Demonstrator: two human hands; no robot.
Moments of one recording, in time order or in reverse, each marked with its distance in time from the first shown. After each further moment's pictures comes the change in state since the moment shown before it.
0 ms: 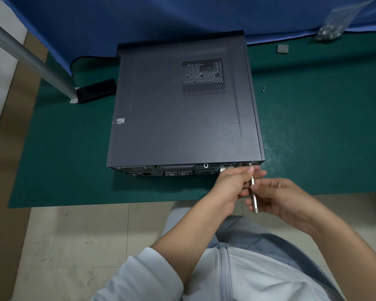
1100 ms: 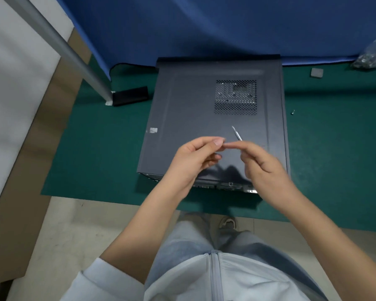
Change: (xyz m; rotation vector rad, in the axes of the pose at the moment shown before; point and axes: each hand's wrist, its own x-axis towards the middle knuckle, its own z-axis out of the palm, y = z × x) left_hand -0.066 0.102 -0.088 0.047 0.126 0.453; right_hand 0.028 -0.069 0.084 -0.585 -0.058 -0.820
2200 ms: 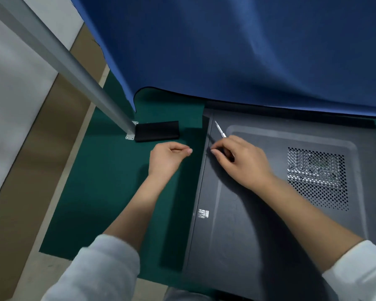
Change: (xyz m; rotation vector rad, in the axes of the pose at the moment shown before) left_hand 0.210 0.072 -0.214 0.531 0.468 -0.003; right_hand 0.280 0.016 0.108 -0.707 -0.007 -0.237
